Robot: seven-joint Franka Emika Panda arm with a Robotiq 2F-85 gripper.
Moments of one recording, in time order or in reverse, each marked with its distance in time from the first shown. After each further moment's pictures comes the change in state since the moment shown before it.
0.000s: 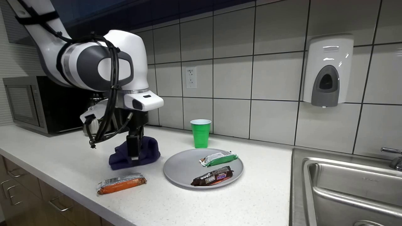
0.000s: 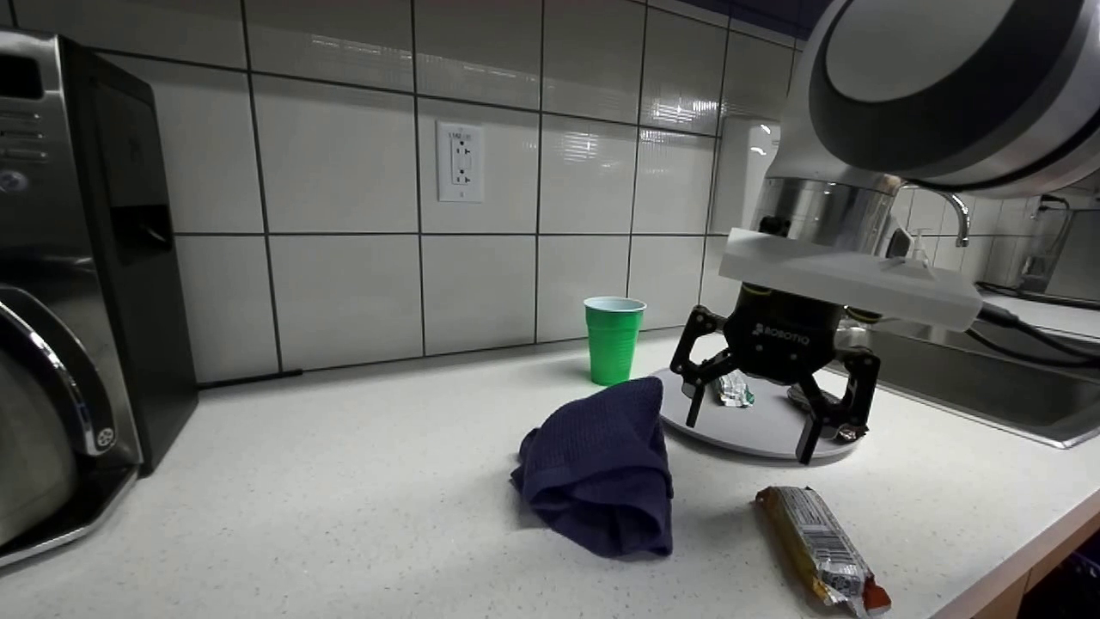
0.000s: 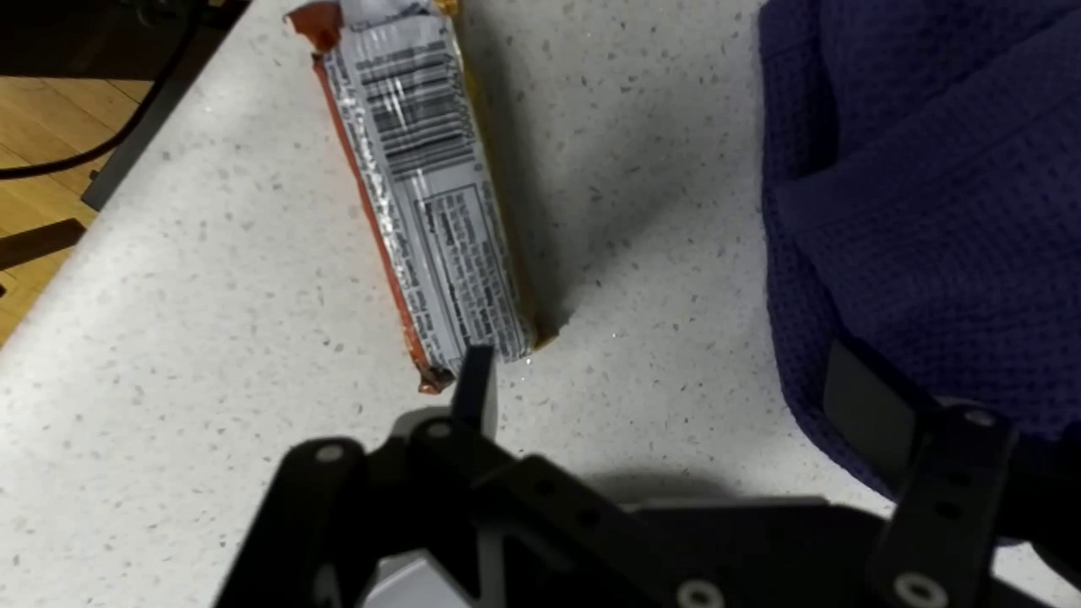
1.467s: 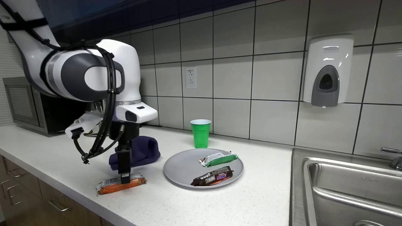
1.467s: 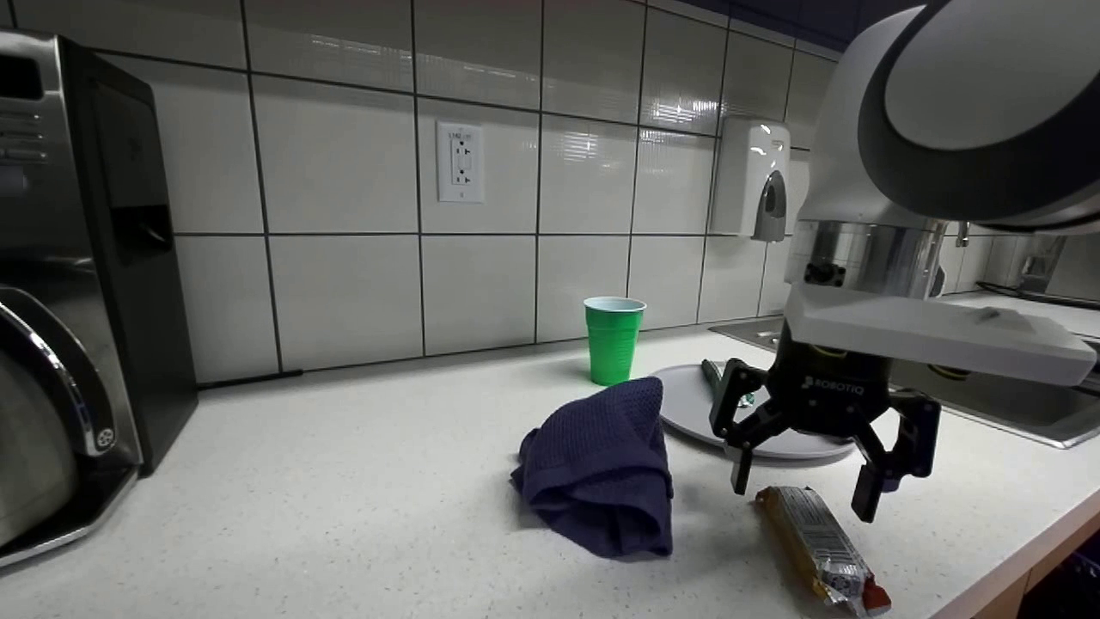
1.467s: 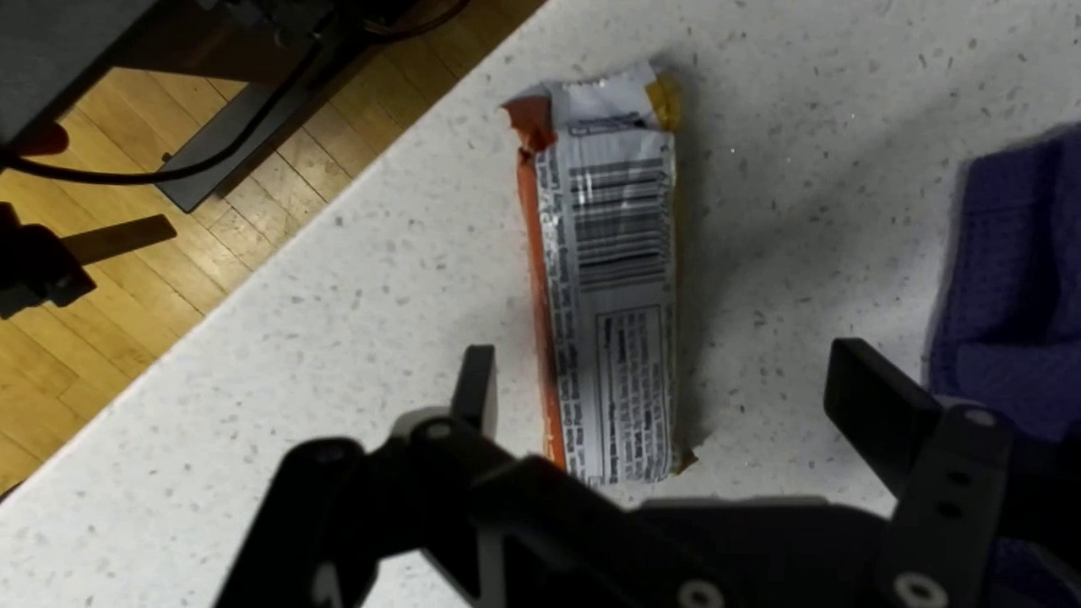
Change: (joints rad) arm 0.004 -0.009 0.009 -0.089 -0.009 -0.010 -0.128
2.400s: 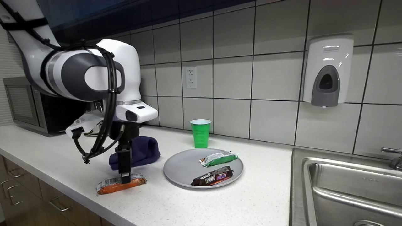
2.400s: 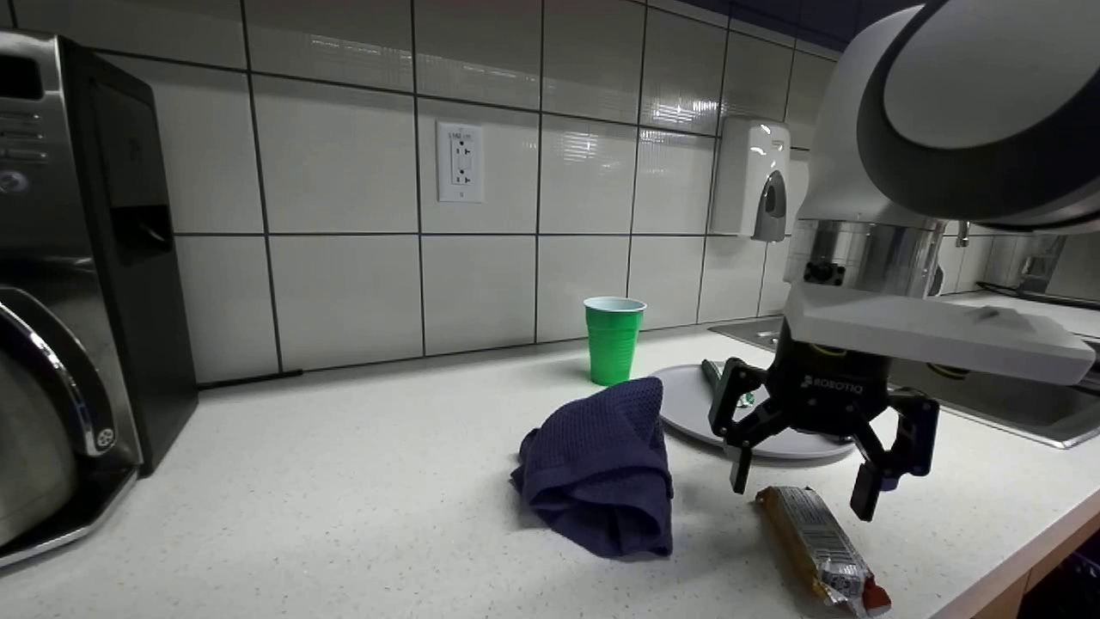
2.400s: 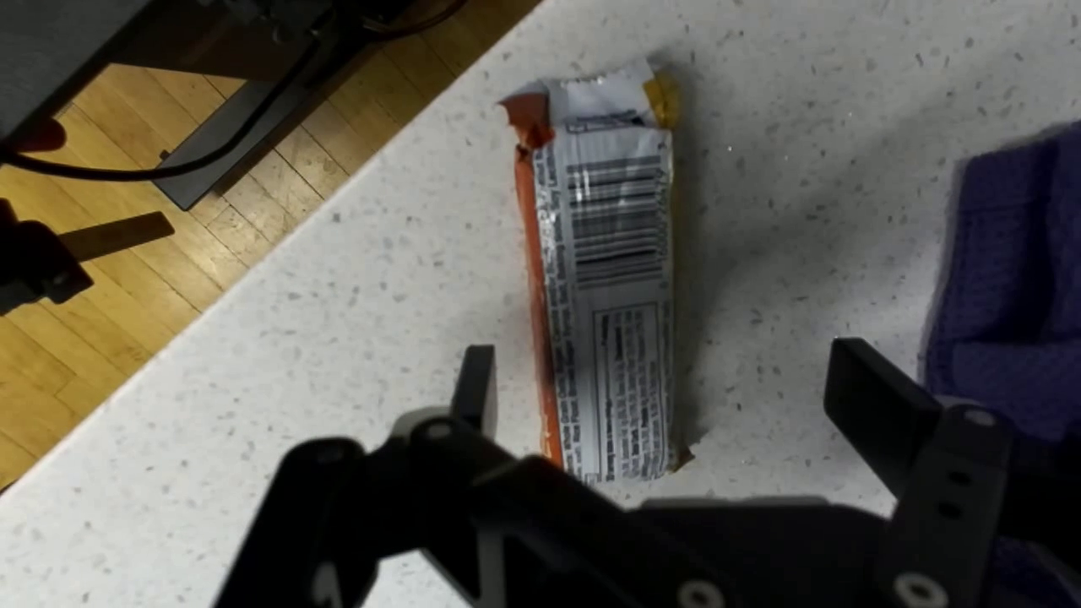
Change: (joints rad) arm 0.000 0.000 0.000 0.001 0.000 0.000 -0.004
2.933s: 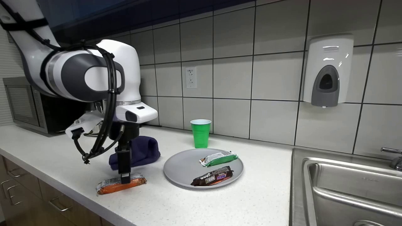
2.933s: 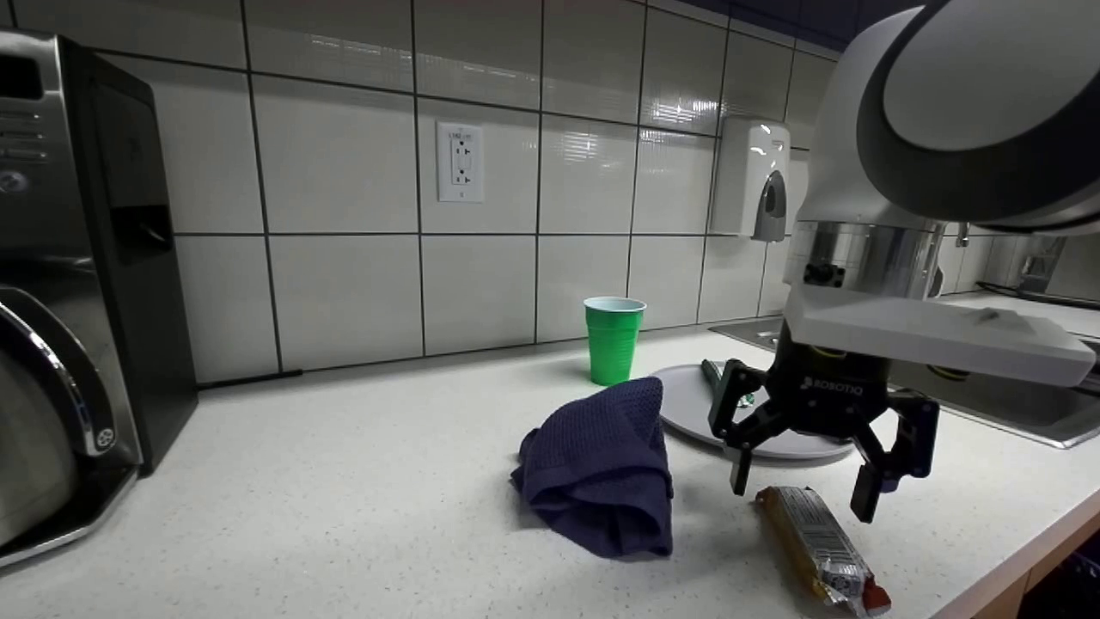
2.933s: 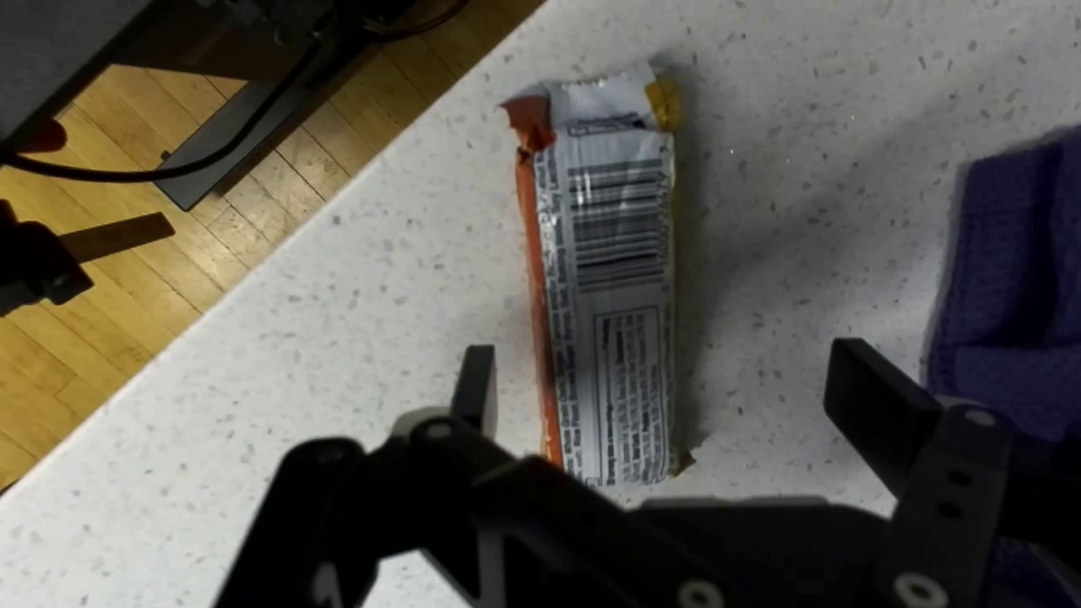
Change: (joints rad) arm 0.000 0.003 0.002 0.000 0.000 0.001 0.000
